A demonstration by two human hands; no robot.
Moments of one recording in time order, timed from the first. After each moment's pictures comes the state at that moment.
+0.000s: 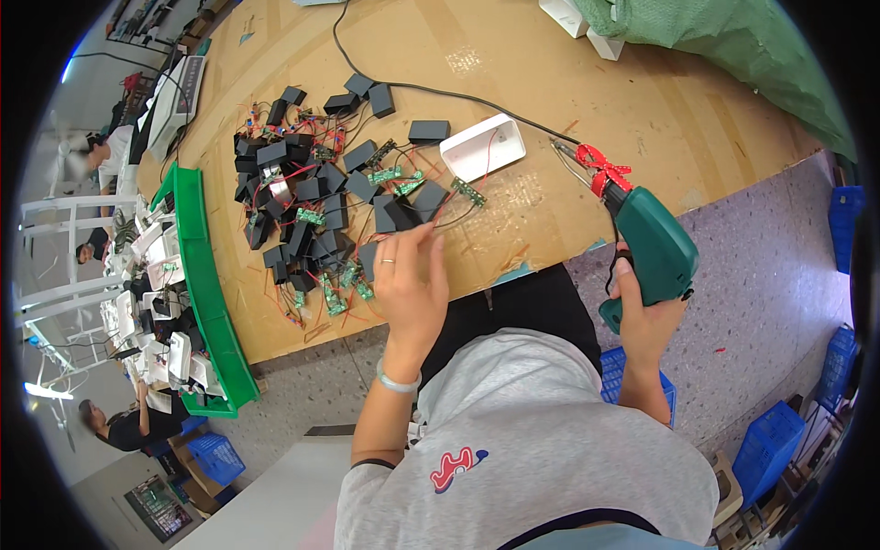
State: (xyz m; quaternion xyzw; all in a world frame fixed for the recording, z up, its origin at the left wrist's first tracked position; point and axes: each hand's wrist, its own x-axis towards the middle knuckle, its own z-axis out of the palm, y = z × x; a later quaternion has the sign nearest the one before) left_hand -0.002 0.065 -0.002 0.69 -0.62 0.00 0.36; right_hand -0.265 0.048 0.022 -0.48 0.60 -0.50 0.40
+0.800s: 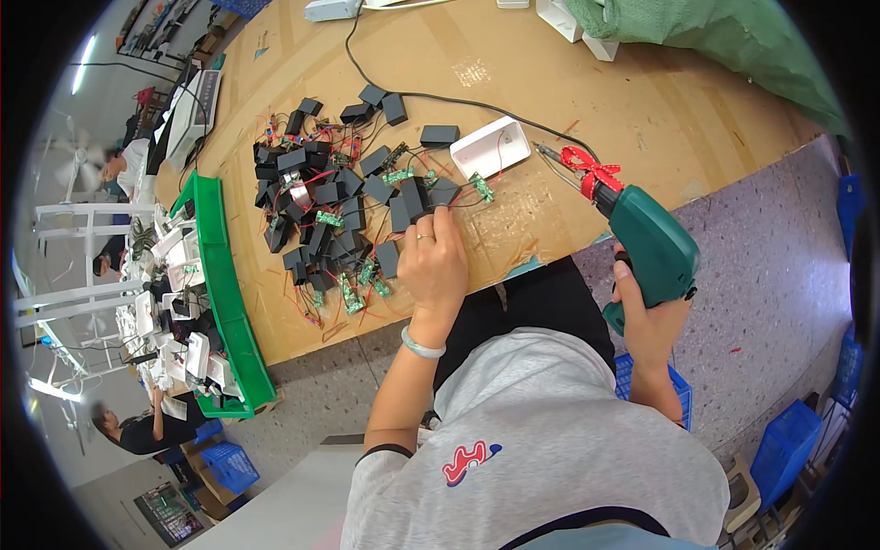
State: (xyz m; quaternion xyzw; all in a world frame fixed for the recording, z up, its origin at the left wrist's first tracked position) left_hand -0.009 0.042 -0.024 0.72 -0.64 0.22 0.18; right_hand -0.260 0.062 0.034 -0.49 0.57 -0.50 0.42
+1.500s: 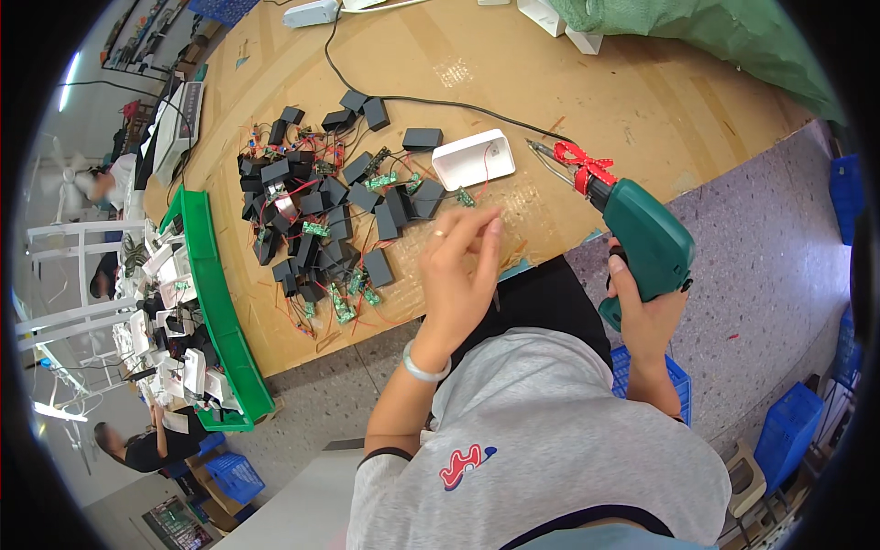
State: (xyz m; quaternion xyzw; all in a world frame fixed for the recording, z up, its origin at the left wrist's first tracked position) left_hand -0.043 0.039 0.031 0.63 -0.62 -0.19 0.44; right_hand -0.262 0.058 0.032 -0.48 0.57 -0.51 0.42
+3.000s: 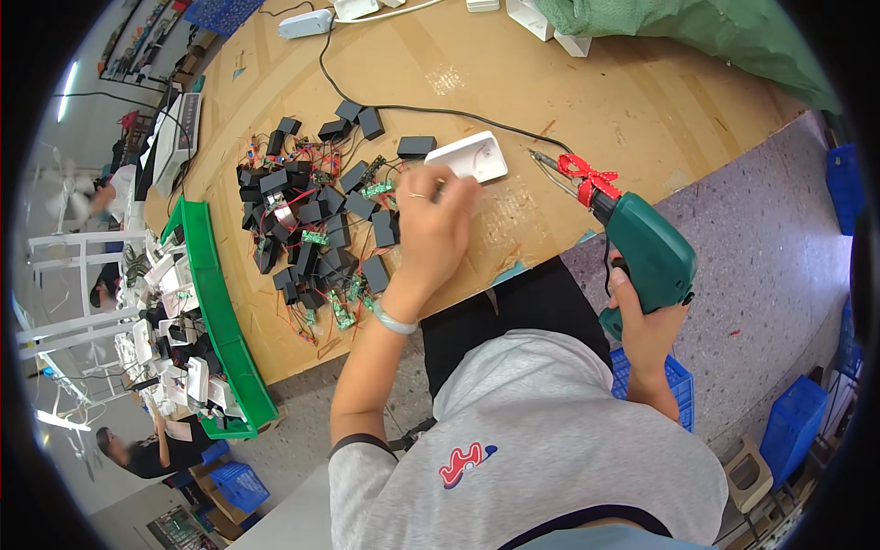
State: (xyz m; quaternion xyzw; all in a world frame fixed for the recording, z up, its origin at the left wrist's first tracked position) left_hand -0.005 -0.015 0.001 0.52 -0.79 0.02 0.33; right_hand -0.268 0.070 0.033 -0.45 0.58 -0.53 0.43
